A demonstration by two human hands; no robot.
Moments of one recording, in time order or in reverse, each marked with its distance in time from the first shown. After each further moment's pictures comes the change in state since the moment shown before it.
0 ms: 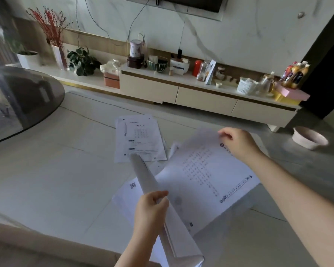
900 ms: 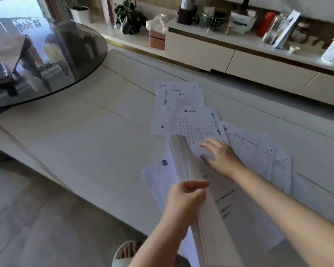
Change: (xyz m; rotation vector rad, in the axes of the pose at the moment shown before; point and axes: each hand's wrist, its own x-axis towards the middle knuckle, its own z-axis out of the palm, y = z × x) left_hand 0.032 -0.014 0.007 -0.226 -0.072 -0.227; right_hand 0.006 -0.012 0.193 -0.074 -0.522 -0.365
